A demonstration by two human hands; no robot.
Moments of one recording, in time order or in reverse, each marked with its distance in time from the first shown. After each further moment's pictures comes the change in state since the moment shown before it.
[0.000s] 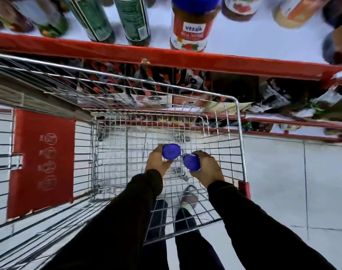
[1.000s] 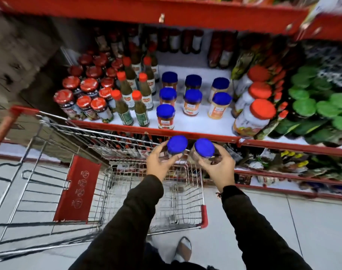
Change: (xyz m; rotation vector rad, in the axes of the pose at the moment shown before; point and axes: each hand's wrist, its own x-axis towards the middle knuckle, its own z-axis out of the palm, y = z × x) left_hand -0.139 0.234 -0.094 -0.497 0.321 0.360; right_hand -0.121 -0.074 -0.232 0.566 0.653 -0.341
